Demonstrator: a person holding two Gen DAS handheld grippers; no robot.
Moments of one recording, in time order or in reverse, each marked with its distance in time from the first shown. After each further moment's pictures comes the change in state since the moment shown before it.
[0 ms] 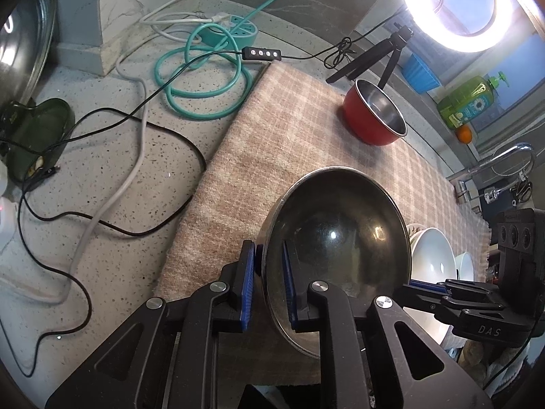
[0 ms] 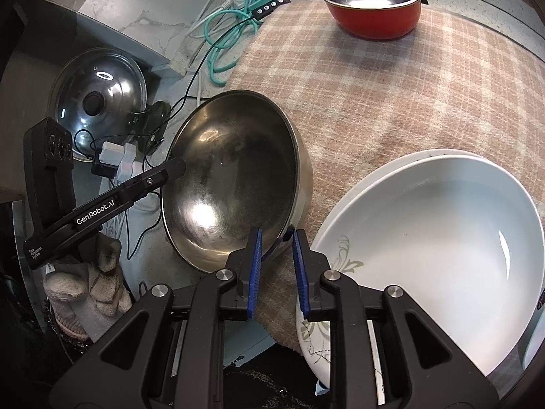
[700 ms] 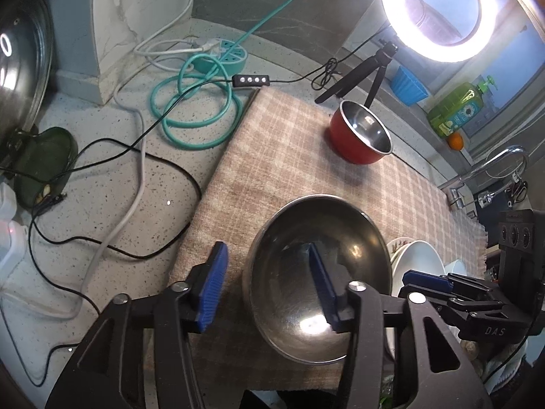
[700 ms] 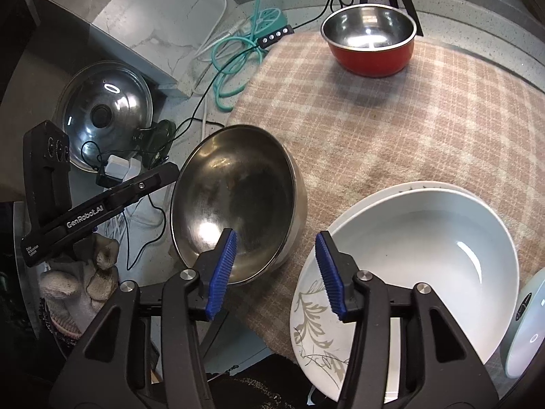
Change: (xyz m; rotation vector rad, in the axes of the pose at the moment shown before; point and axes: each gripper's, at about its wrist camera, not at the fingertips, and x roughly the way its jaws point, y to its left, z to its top) left arm -0.021 -0.012 0.011 0.041 -0.068 -0.009; right arm -0.028 0.000 0.004 -0.039 -0.108 -0.027
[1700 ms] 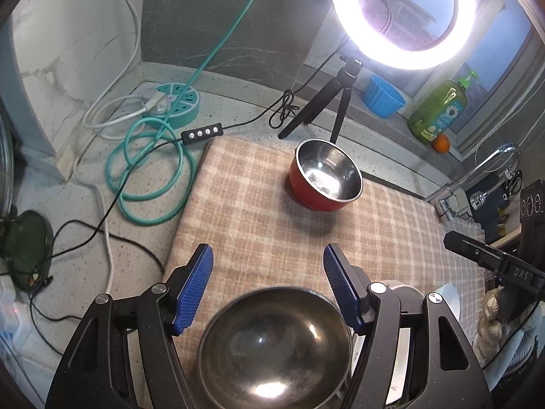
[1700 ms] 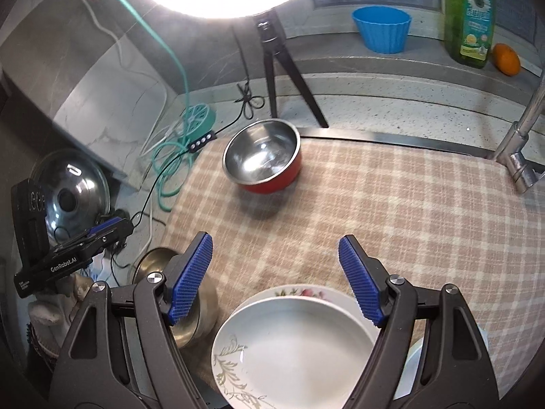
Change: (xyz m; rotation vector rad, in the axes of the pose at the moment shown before) left arm 0.016 -0.055 0.070 0.130 -0.036 -0.013; right arm -0.082 -0.072 0.066 0.126 -0.247 -0.175
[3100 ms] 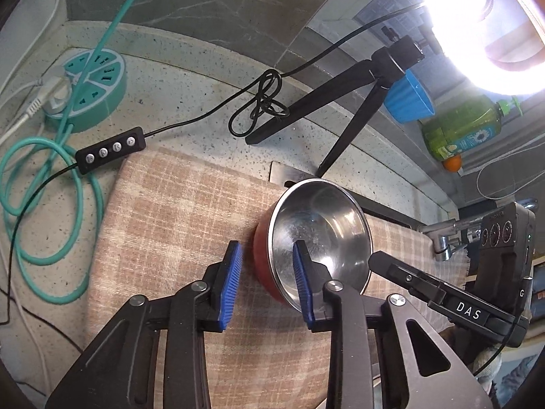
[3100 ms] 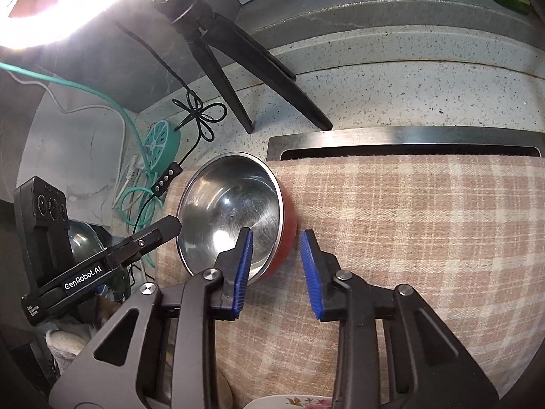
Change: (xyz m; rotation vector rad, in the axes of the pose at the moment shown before) left arm 0.139 -0.006 0.095 -0.096 0.203 -0.139; right arm 0.139 -0.039 0.071 0.203 0.143 0.071
